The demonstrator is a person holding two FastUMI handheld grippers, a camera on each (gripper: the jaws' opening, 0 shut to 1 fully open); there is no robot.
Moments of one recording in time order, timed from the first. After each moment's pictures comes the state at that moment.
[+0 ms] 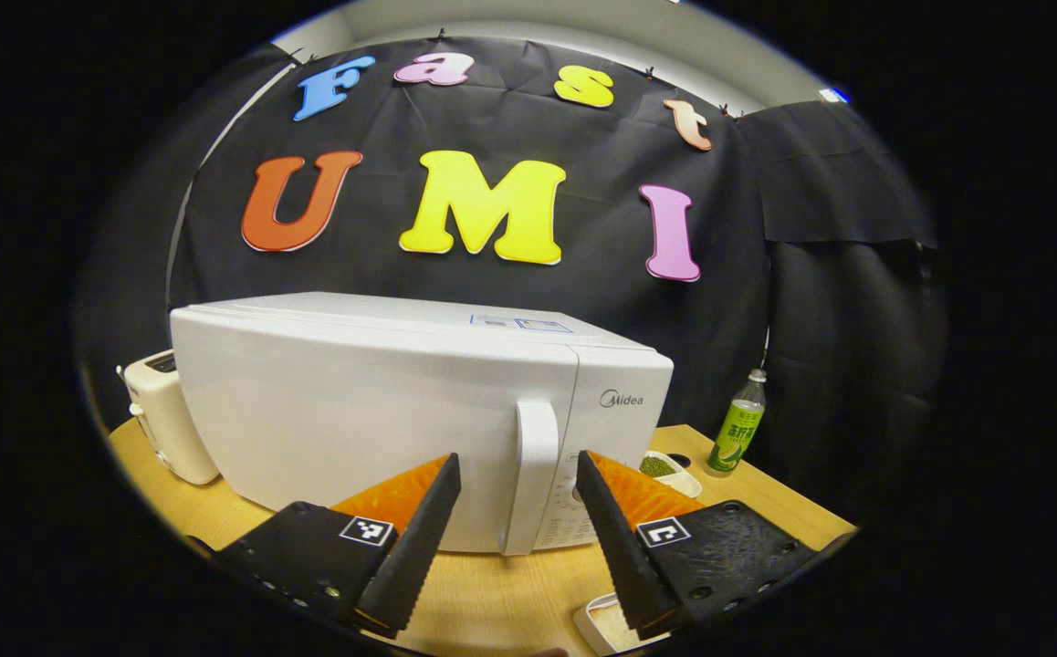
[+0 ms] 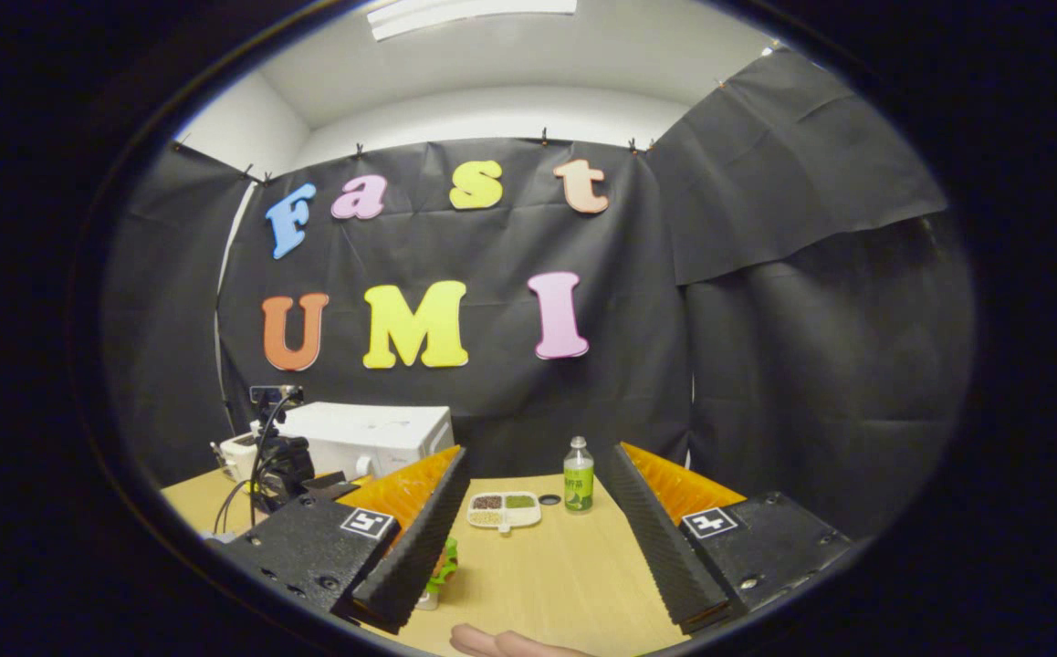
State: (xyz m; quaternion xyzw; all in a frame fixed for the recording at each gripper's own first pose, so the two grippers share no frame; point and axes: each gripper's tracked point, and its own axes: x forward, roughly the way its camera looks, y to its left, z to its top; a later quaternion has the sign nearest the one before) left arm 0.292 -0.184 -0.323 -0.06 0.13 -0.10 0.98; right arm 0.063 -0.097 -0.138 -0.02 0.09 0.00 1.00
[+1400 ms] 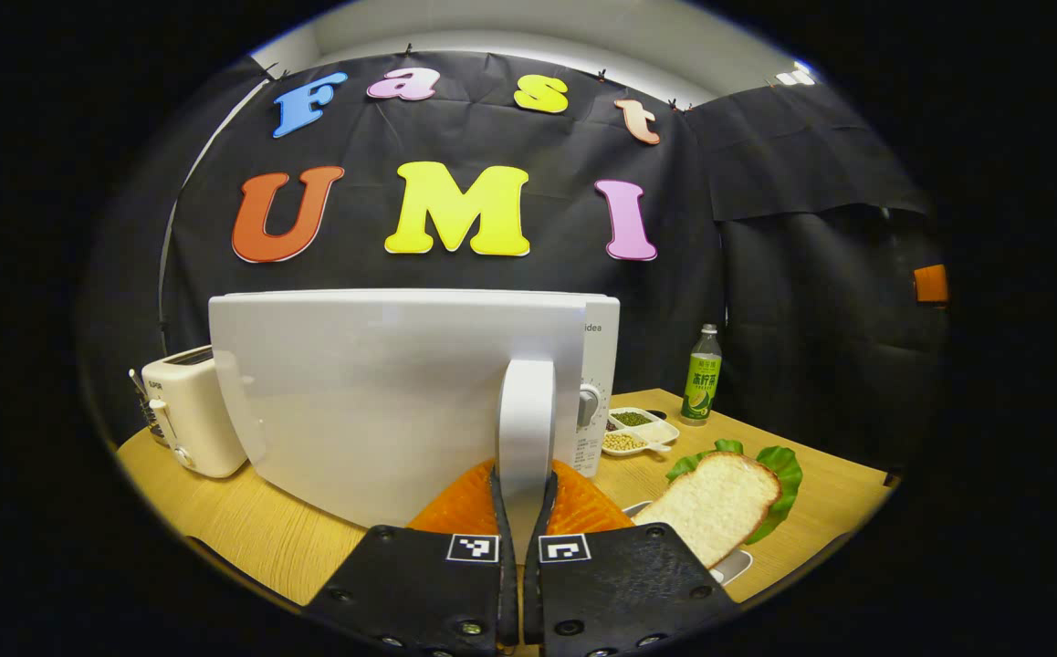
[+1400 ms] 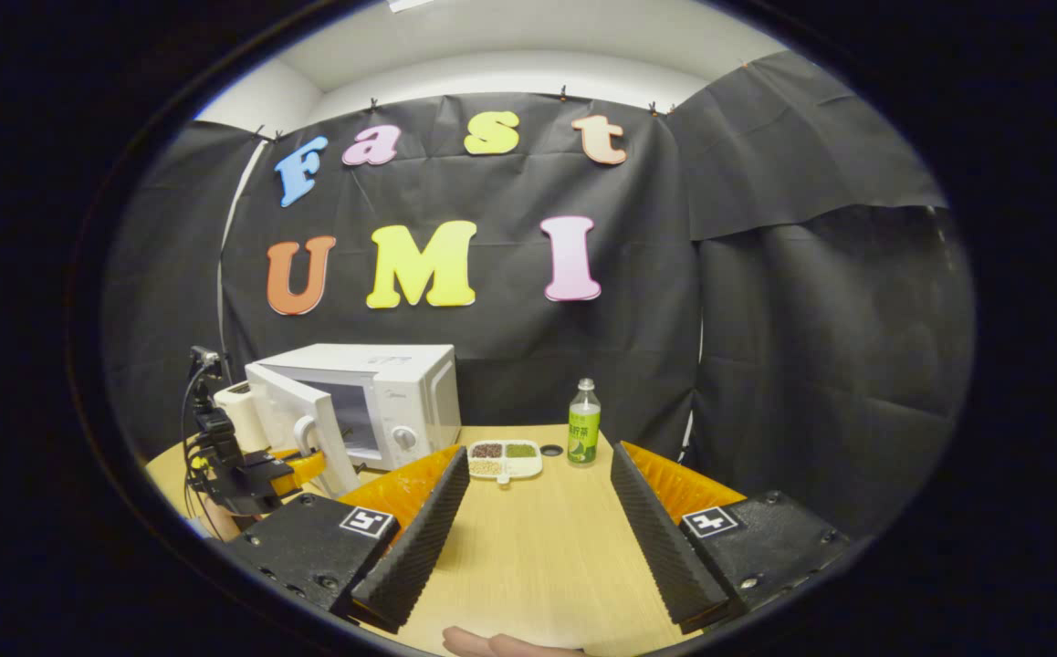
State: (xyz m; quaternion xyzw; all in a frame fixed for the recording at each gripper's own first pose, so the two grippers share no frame) left arm 0.181 -0.142 -0.334 -0.02 0.11 -0.16 0.98; right arm 0.043 -0.078 -0.192 -0.05 0.15 0.01 0.99
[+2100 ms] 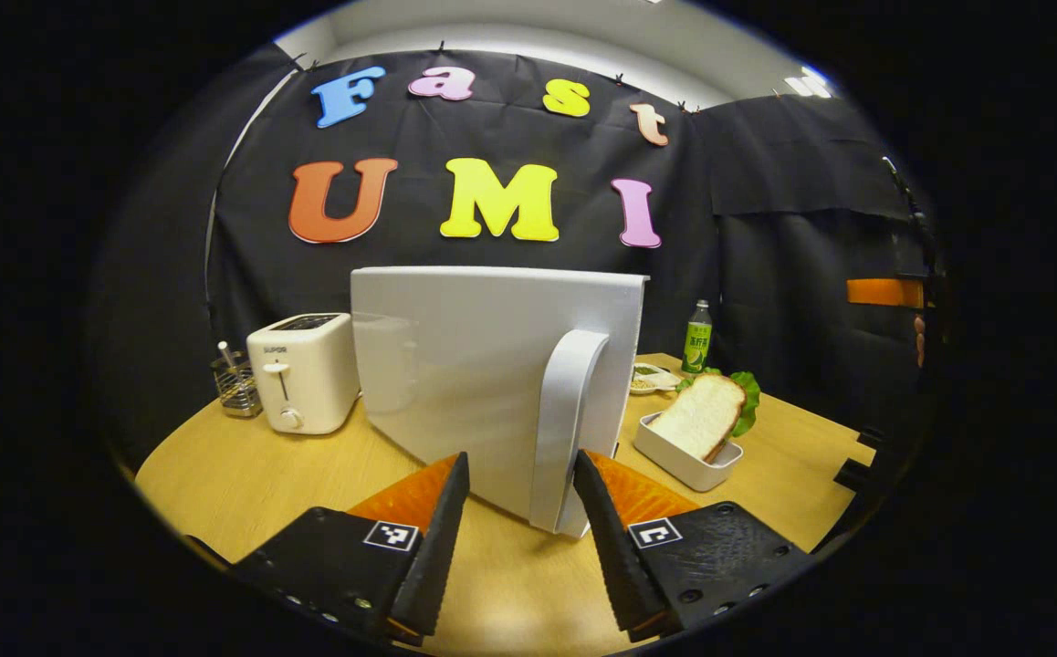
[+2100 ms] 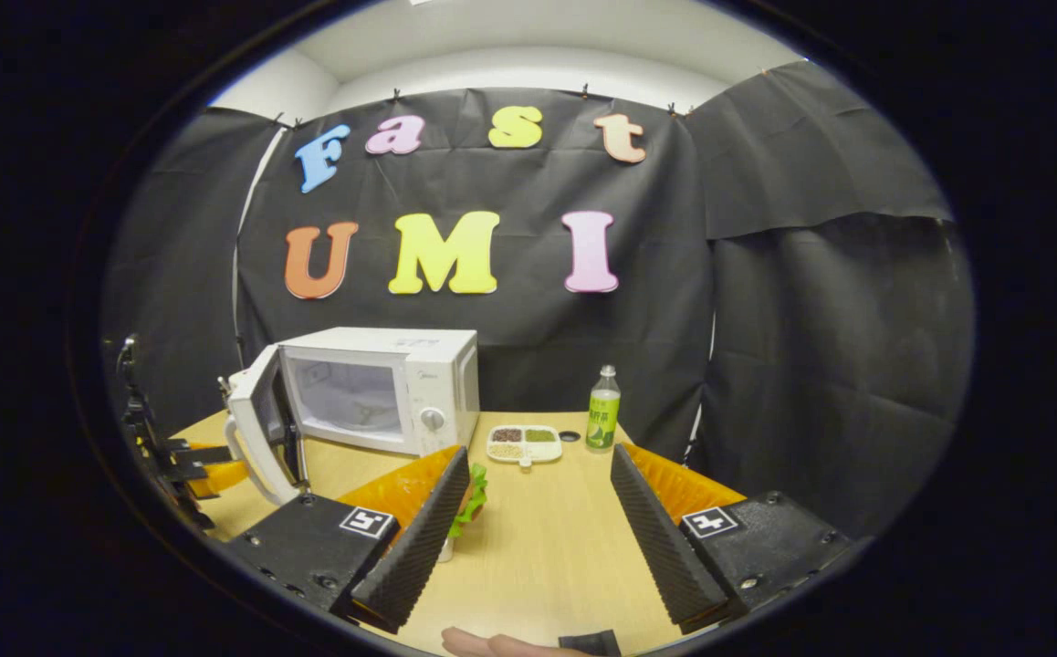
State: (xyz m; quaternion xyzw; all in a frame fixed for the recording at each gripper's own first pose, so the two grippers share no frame) left arm 0.043 0.023 -0.327 0.00 0.14 -0.12 0.98; right arm 0.023 -0.042 -0.219 -0.06 0.17 0.02 0.98
